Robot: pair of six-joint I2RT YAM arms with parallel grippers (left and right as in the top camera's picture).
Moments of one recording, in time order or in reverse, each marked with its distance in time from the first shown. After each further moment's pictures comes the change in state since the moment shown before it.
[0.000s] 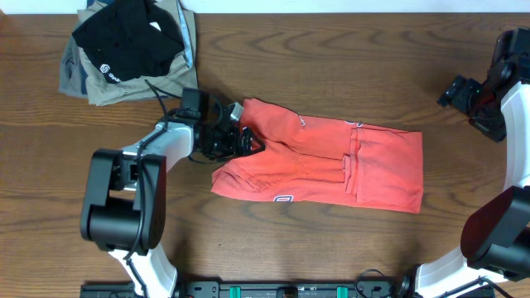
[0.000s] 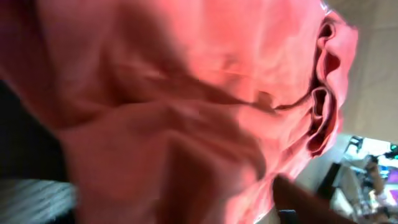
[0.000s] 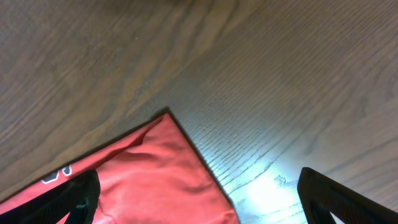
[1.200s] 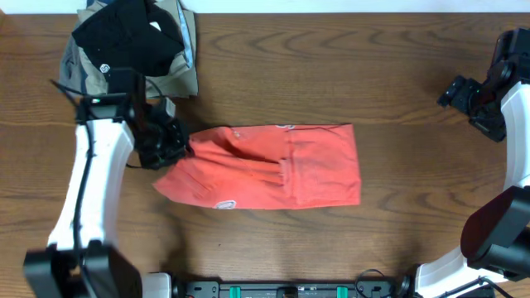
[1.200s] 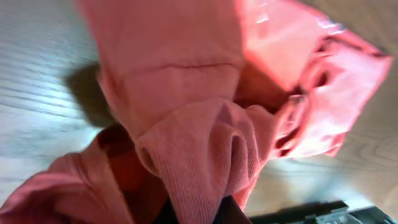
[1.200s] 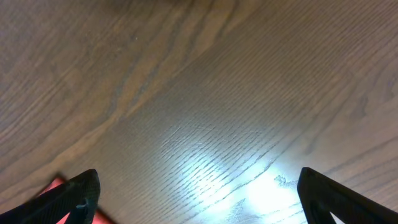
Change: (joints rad) left arm 0.222 -0.386 0.295 -0.857 -0.395 -0.076; right arm 0.000 0.000 0.000 0.000 0.000 0.000
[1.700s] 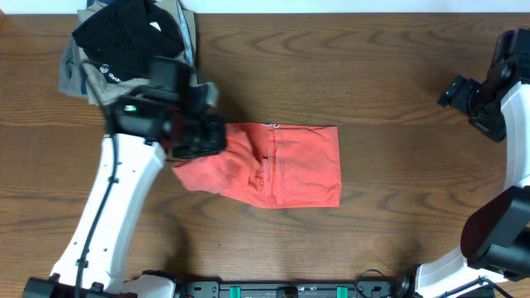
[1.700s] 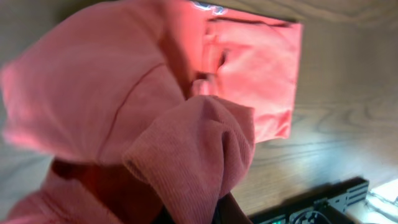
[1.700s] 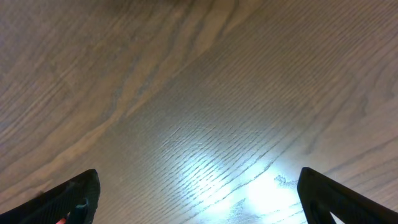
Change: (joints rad) left arm -0.300 -0.084 0.087 0.056 -0.043 -0.046; right arm 0.000 0.000 0.000 0.000 0.000 0.000
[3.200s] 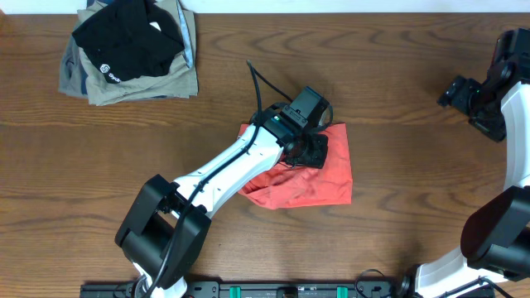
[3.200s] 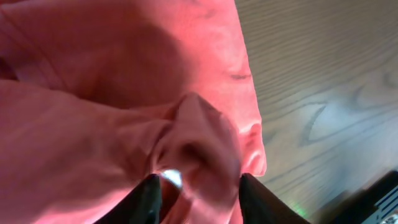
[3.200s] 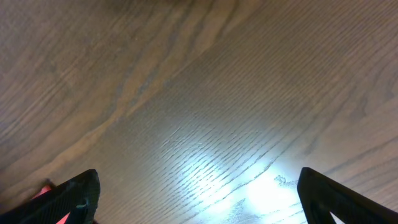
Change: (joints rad) left arm -0.487 0.411 0.000 0.480 -0.068 -0.221; right arm 0.000 0.000 0.000 0.000 0.000 0.000
